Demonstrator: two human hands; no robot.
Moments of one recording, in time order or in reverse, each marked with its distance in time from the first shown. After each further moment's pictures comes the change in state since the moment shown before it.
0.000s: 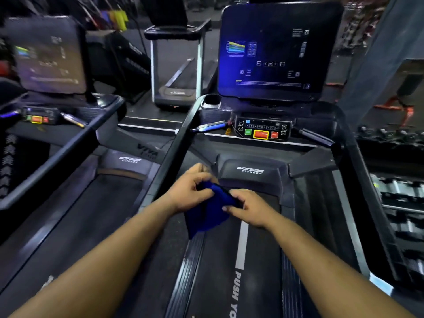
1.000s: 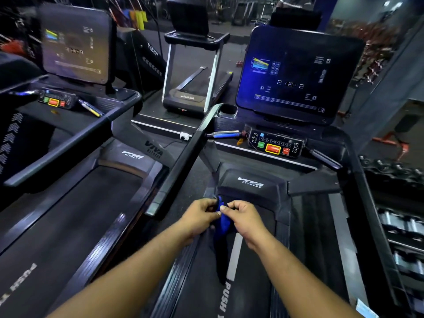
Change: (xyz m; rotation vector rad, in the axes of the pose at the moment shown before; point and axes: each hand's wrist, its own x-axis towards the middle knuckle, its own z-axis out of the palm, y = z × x) left_hand -0.061 -0.013 0.037 -0.606 0.156 -0.623; right_hand 0.017 -0.061 0.067 0.689 0.253 0.462
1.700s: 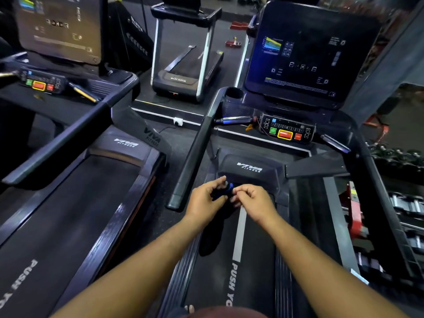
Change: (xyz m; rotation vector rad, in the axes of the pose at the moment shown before) left_hand 0.002 -0.027 -0.085 0.185 0.171 0.323; right_hand 0.014 -0.018 0.073 -0.352 0.133 -0.119
